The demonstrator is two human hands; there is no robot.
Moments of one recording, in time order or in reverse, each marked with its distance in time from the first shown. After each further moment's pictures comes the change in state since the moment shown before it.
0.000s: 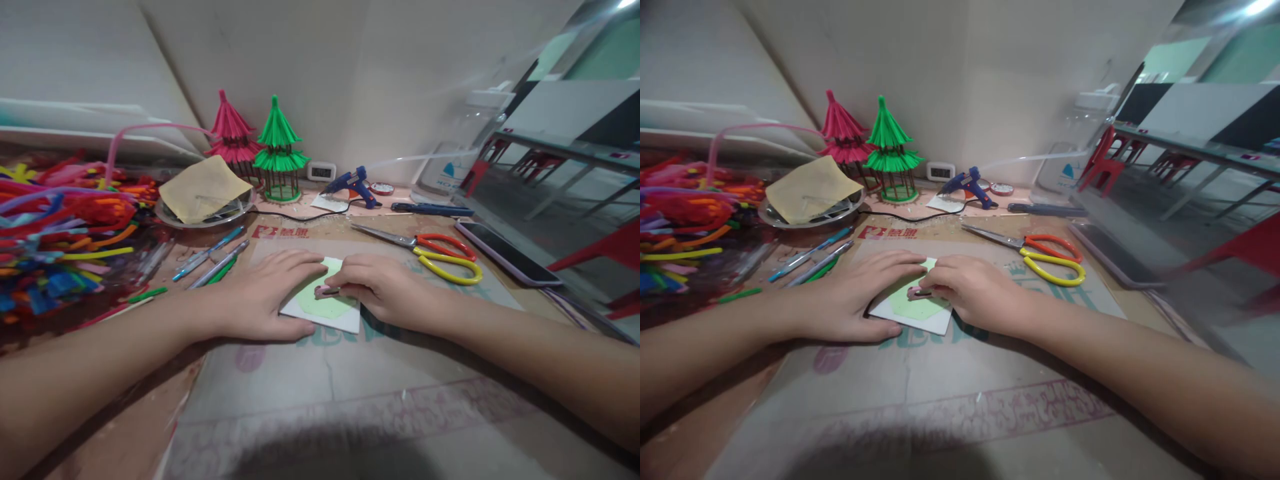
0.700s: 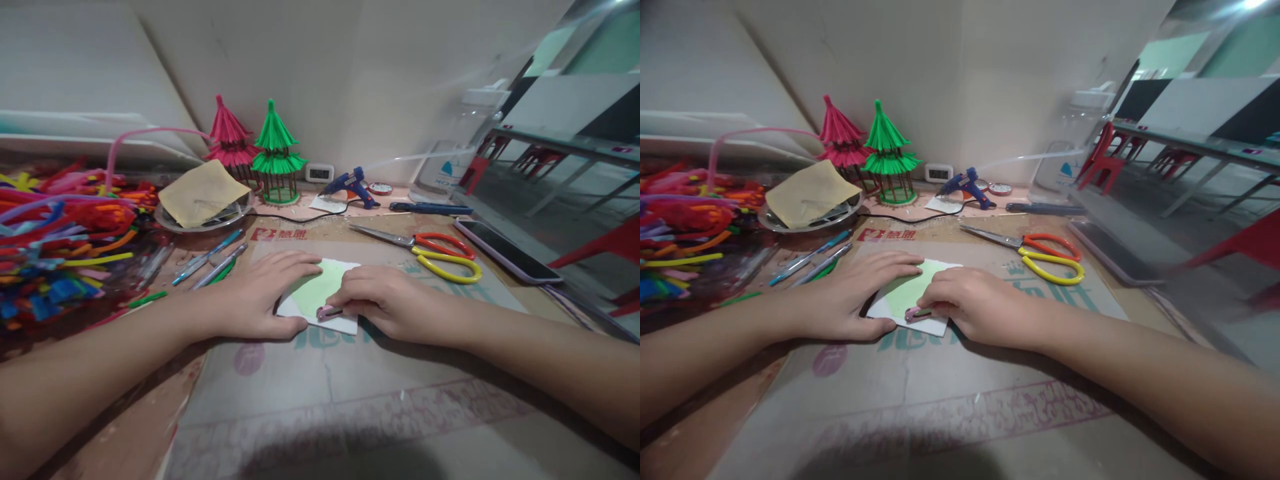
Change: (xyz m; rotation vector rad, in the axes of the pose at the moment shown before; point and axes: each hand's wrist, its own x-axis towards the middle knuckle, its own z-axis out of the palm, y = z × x) left_hand -0.004 0.000 -0.005 0.041 0.014 0.018; right_hand -0.009 -0.015 -0.011 0.104 -0.088 -0.006
